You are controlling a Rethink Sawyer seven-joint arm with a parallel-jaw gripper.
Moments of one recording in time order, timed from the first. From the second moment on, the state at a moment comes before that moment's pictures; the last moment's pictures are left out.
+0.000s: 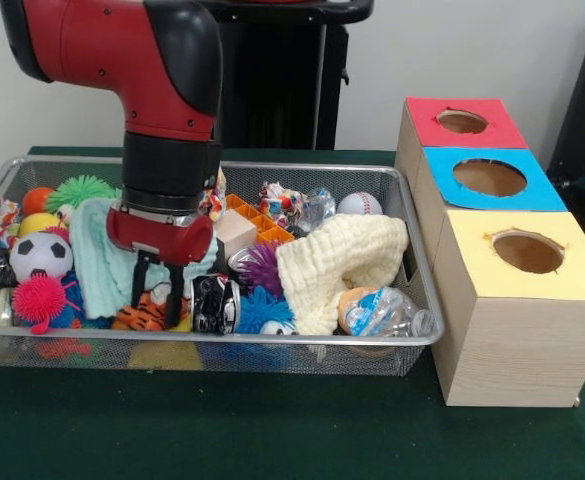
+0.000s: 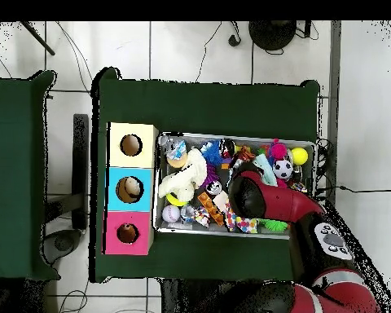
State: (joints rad) arm -0.51 -0.40 0.05 1.59 -0.36 -0.05 2.14
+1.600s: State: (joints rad) arm -0.37 -0.62 0.02 1.78 -0.22 0.06 2.14
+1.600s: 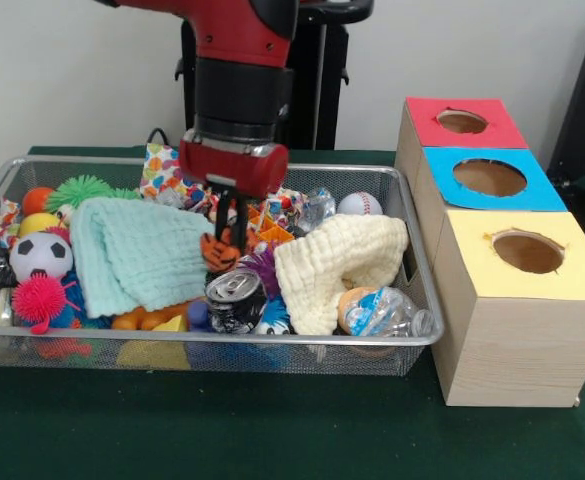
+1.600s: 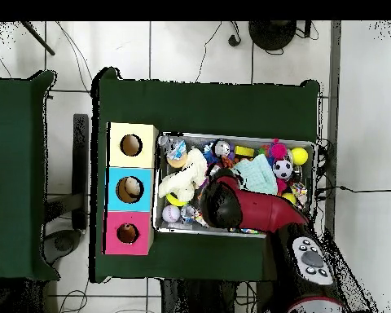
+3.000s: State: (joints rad) arm 0.07 -0.85 -0.14 2.04 0.12 0.16 2.15
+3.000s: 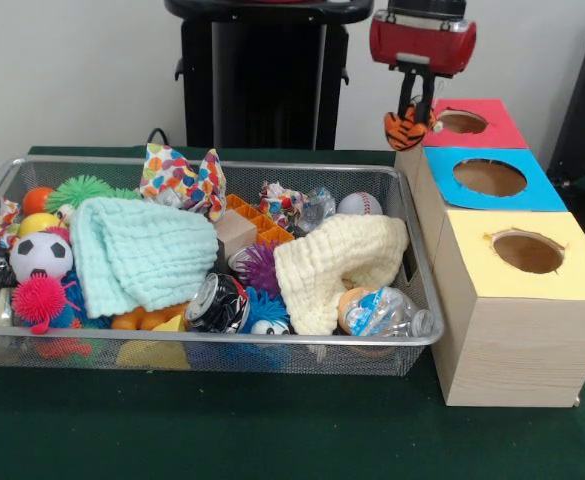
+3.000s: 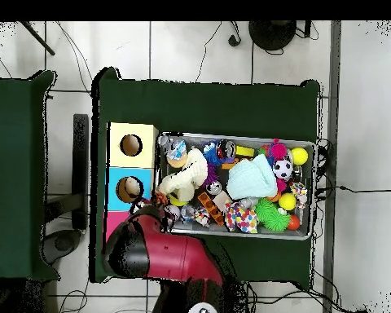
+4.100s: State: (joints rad) arm 0.34 -0.85 -0.21 2.21 0.32 0.16 2.26
